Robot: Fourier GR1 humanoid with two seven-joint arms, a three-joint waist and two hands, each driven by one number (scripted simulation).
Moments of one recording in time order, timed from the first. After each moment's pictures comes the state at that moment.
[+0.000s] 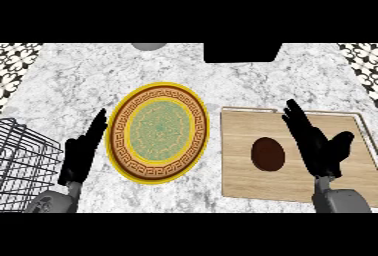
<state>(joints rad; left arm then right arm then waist) -0.12 0.39 -0.31 -1.31 0.21 0.27 0.01 -0.10 -0.20 0.03 -1.43 -0.15 0.01 0.08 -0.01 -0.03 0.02</state>
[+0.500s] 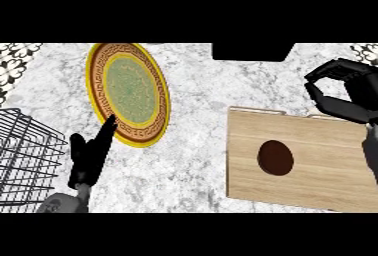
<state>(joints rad) -0.10 0.32 -0.29 -1.31 0.30 0.24 0.09 -0.42 -0.46 -0.08 -1.39 -0.12 0.21 -0.09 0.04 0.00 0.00</state>
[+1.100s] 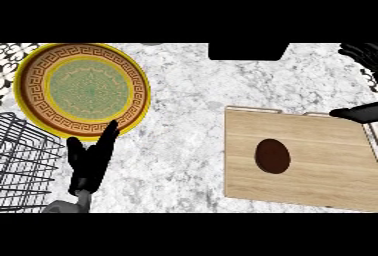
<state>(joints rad) -0.05 0.28 -0.27 -1.37 0.32 0.21 0.14 -0.53 -0.59 -0.16 -1.03 -0.07 0.43 -0.48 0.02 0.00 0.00</state>
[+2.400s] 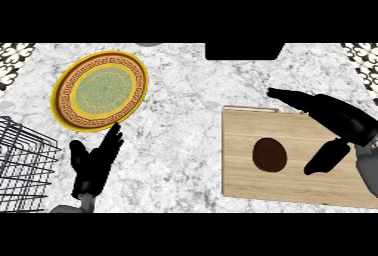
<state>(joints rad) -0.02 0.22 -0.23 -1.39 0.26 0.19 0.16 -0.38 -0.58 0.18 -1.55 0.39 0.56 -0.05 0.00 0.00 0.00</state>
